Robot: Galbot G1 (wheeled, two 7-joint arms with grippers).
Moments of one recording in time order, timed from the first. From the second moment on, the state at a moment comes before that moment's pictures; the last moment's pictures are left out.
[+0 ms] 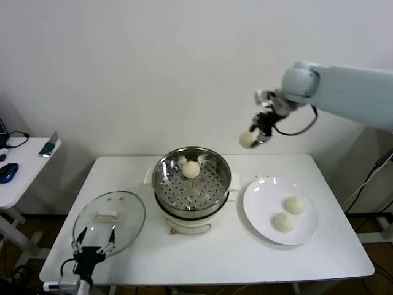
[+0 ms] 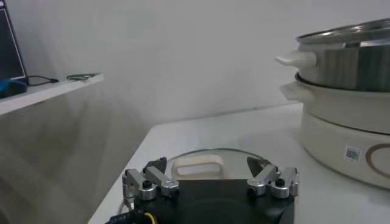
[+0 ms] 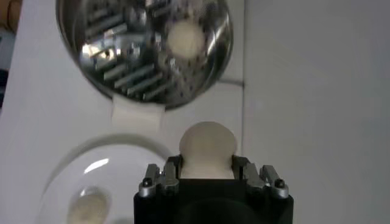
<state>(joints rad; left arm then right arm) 1.65 -1.38 -0.74 -1.89 -0.10 0.02 0.03 1.03 1.07 -1.68 1.29 0.89 -0.33 -0.88</state>
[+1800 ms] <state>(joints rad) 1.65 -1.39 -0.75 -1.88 -0.10 0.01 0.03 0.66 1.50 -1.64 1.15 0.84 -0.45 -0.64</state>
